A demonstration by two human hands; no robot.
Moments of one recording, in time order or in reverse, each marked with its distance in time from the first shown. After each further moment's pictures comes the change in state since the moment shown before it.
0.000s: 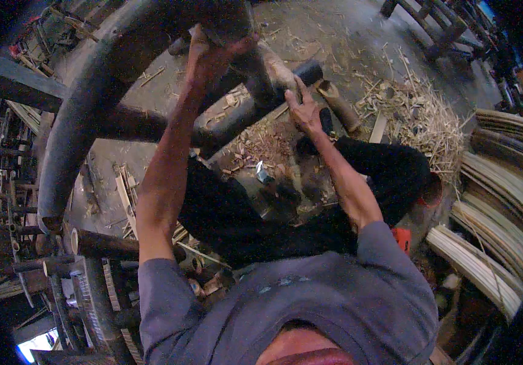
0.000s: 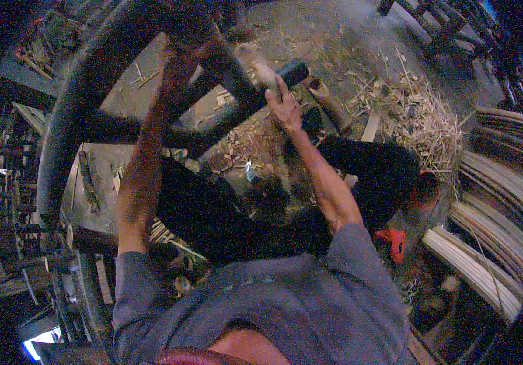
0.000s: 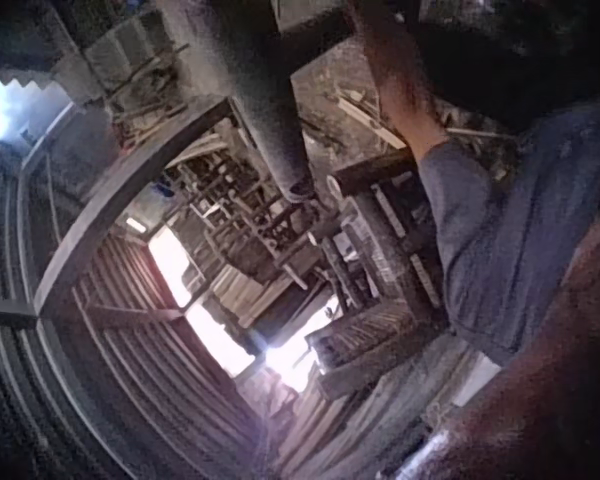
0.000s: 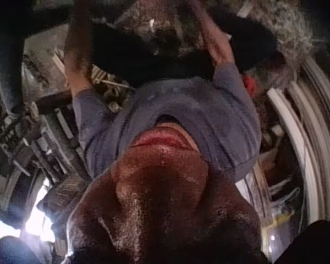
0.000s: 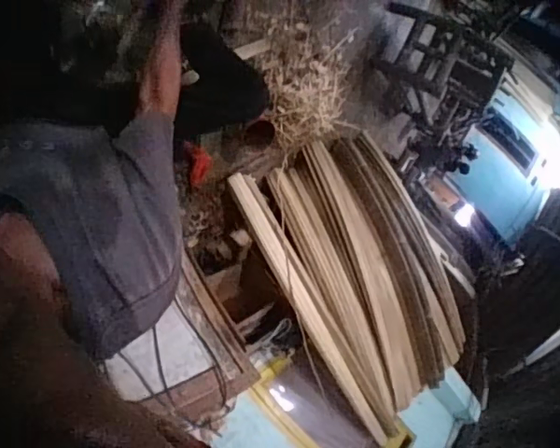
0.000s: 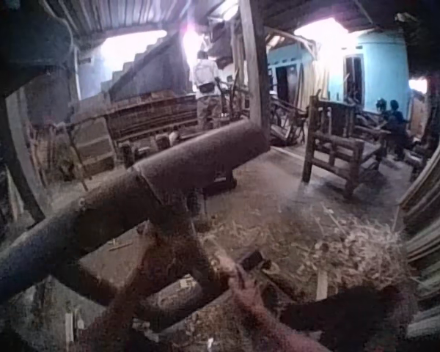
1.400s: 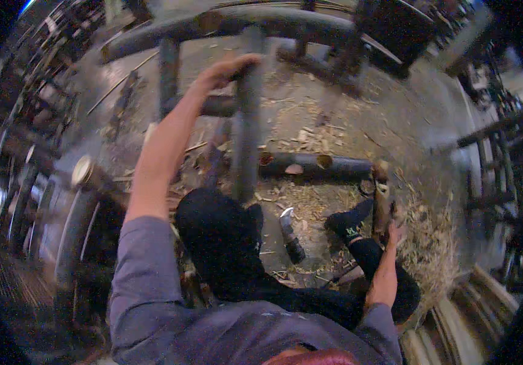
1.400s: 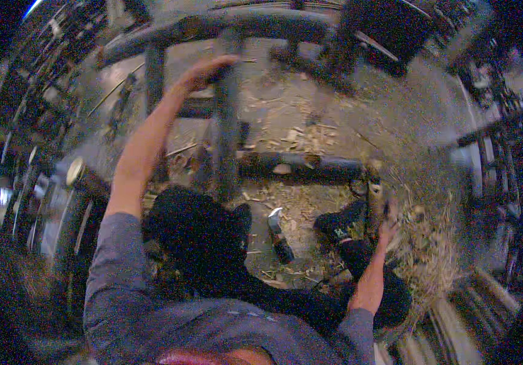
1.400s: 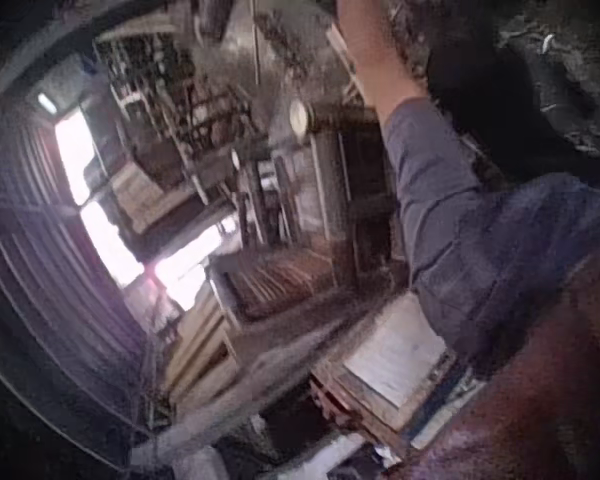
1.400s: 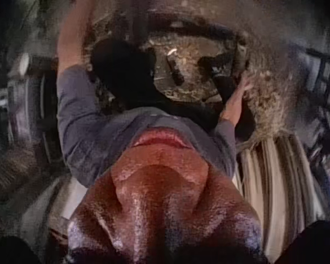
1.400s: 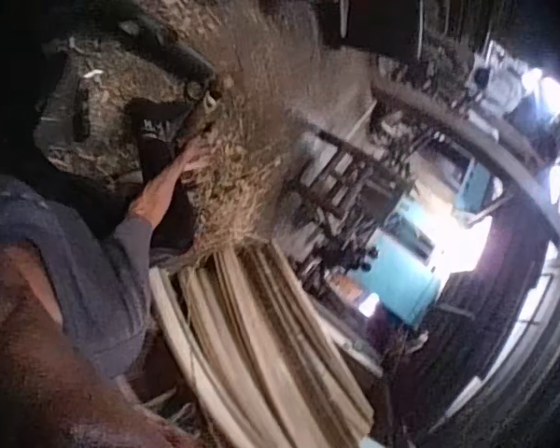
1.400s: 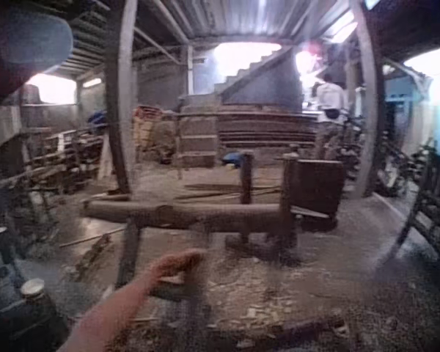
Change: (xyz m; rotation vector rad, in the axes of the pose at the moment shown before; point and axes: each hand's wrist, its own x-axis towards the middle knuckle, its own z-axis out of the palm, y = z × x) left_hand -0.044 -0.134 -0.274 0.003 0.182 -0.556; right_hand 0.084 0.261 -0.154 -0.922 0.259 0.100
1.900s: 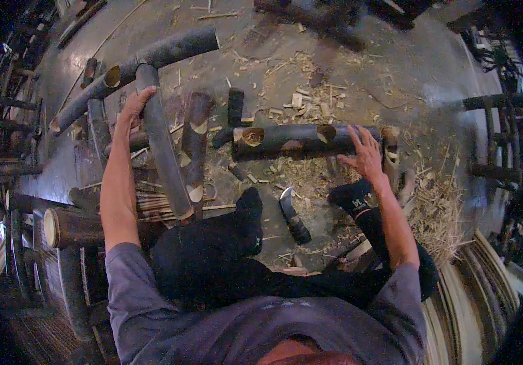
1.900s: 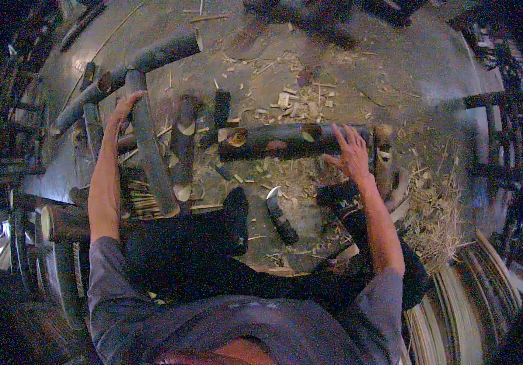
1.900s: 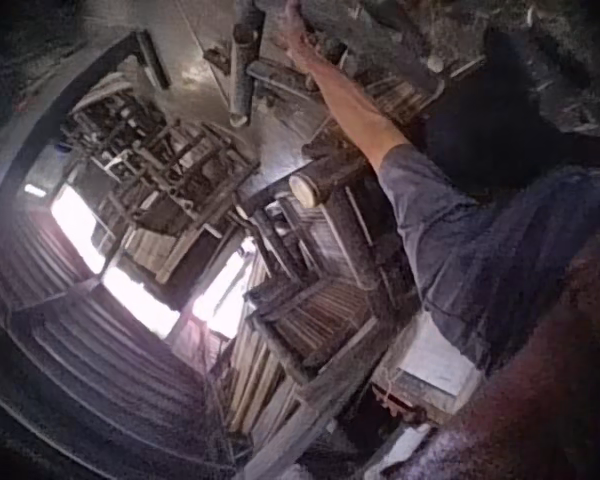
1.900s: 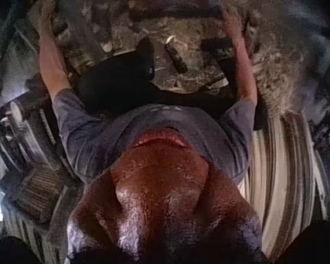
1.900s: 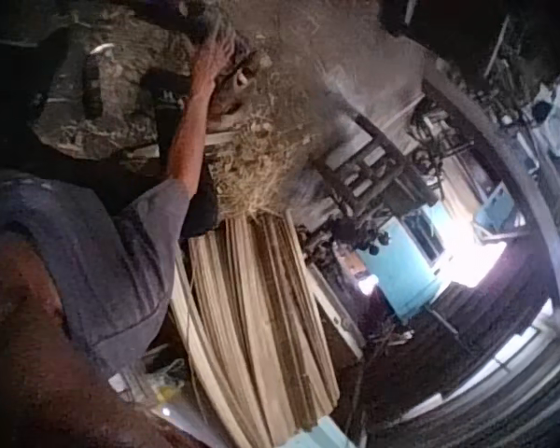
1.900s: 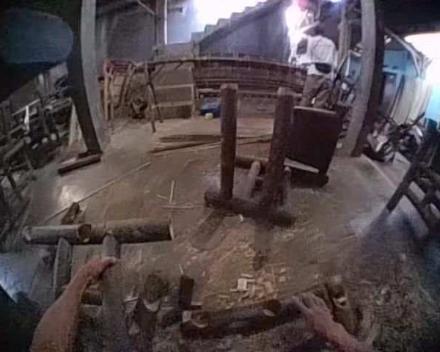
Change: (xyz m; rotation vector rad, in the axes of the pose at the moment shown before) left_hand -0.054 -0.199 -0.149 0.157 0.376 -0.470; right_hand -0.026 -0.286 -0.044 -0.011 -0.251 -1.063
